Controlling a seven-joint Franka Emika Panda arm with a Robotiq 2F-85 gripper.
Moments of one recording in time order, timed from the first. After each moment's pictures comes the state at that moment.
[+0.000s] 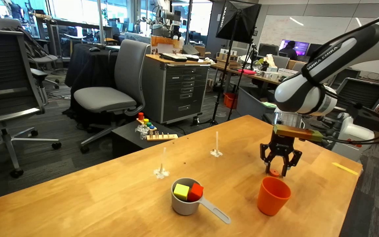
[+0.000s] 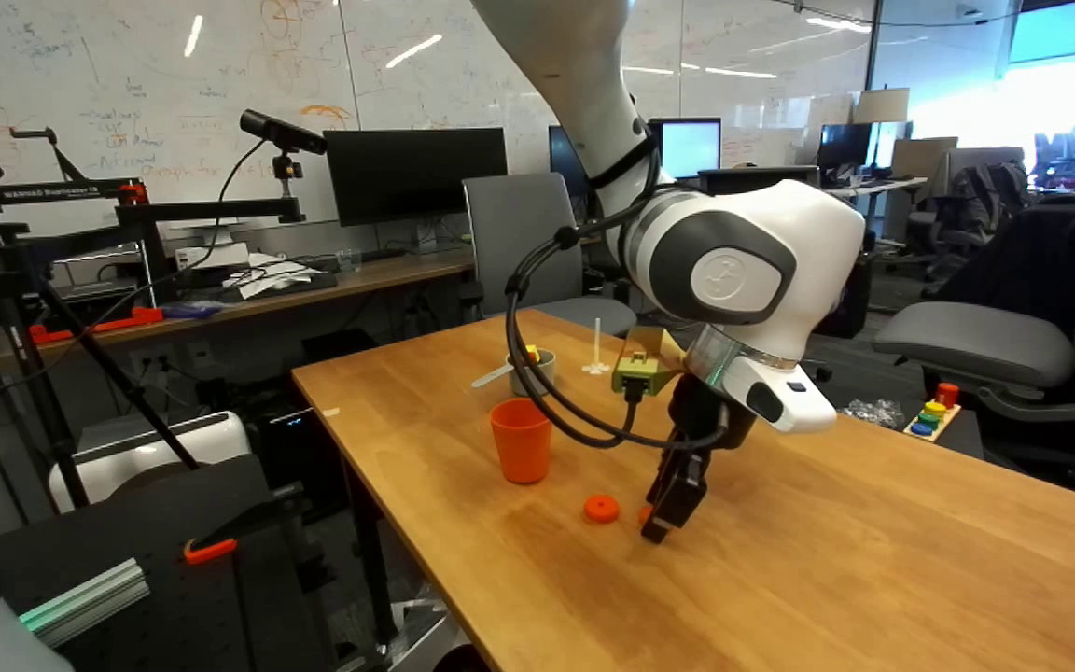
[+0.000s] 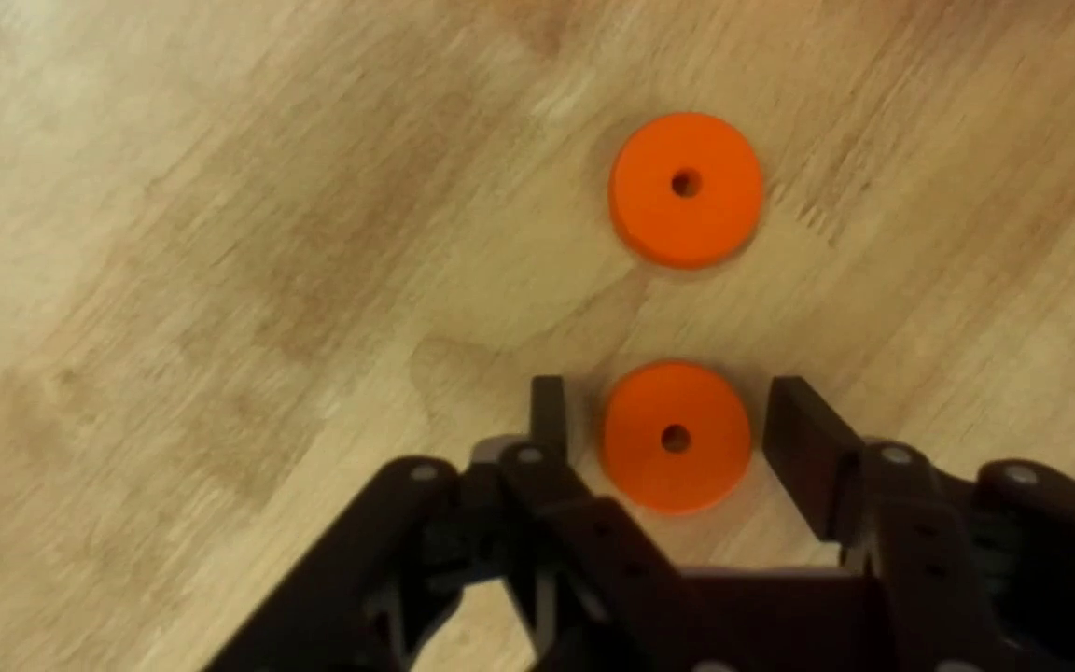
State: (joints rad) arm -0.07 0.73 -0.10 -1.88 0.34 2.27 0.46
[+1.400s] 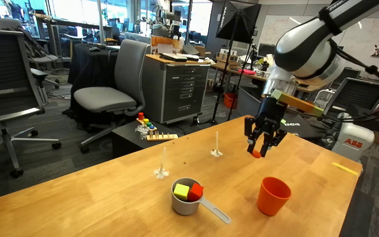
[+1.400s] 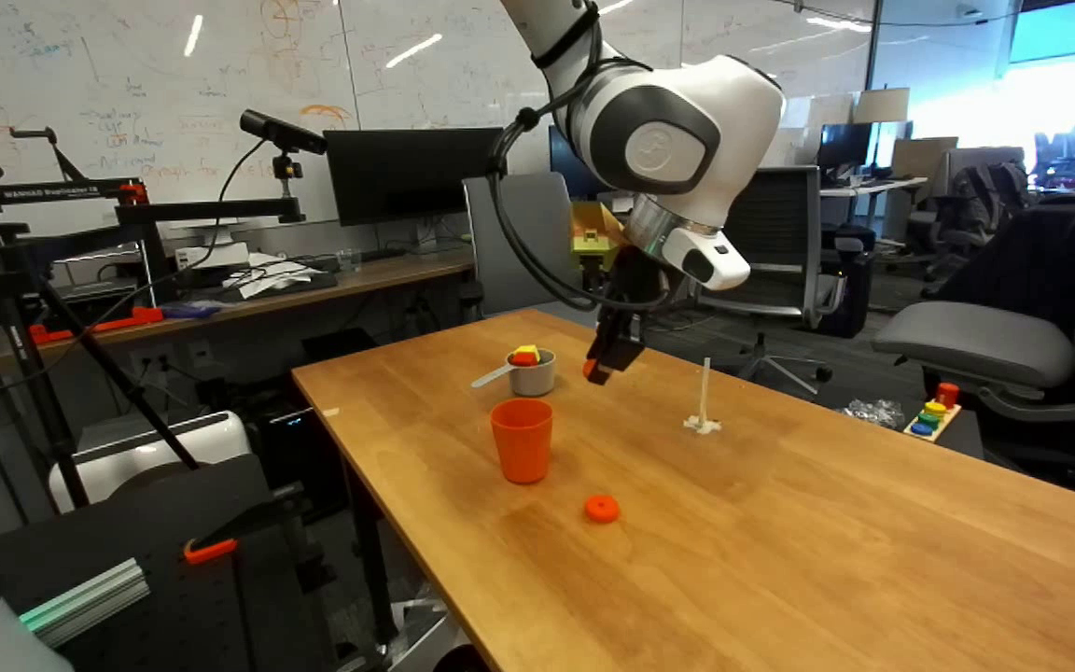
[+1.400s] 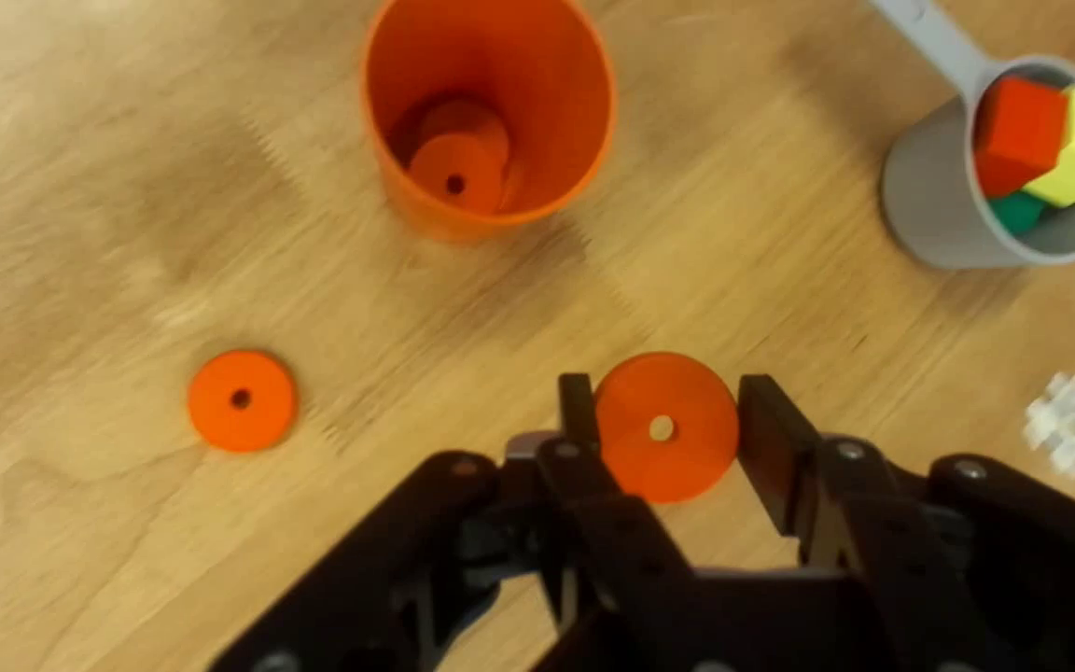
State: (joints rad) arm -0.07 0.52 0.07 -1.93 0.47 2.19 0.25
